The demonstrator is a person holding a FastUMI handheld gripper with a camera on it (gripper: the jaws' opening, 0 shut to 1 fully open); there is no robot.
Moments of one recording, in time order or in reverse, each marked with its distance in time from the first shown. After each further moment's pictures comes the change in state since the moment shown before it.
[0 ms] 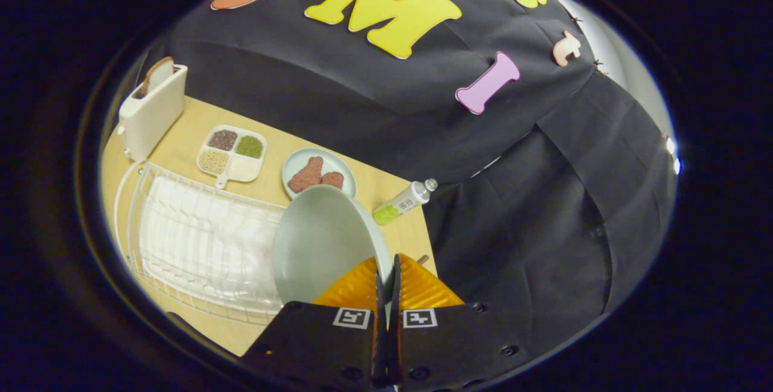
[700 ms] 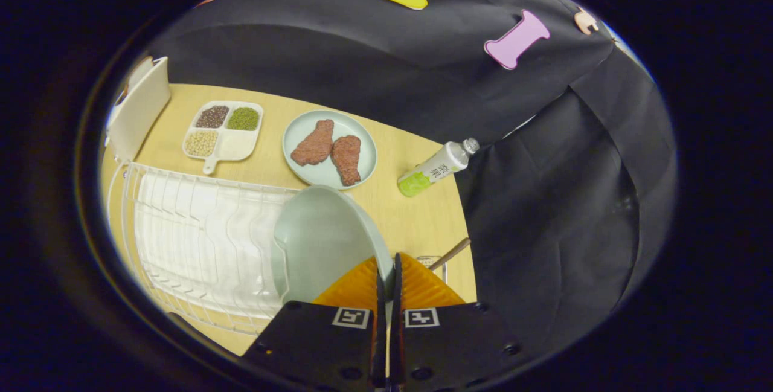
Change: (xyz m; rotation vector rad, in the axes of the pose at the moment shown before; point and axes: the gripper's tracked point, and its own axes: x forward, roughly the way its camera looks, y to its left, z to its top) arm 0.086 0.029 -0.009 0.013 0.182 0.016
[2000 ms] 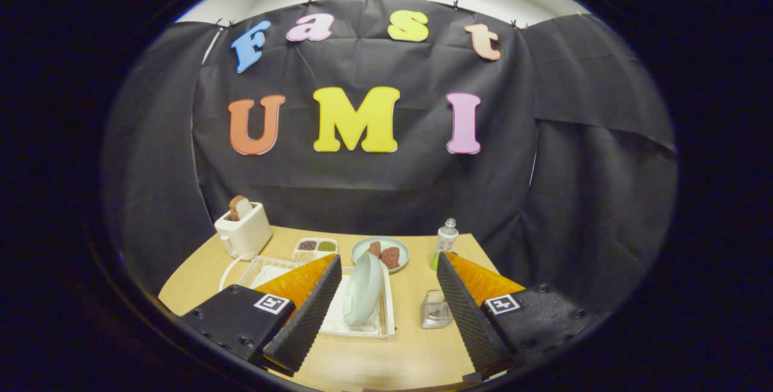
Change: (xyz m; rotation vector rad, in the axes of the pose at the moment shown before) arm -0.133 -0.095 -0.075 0.314 -0.636 0.492
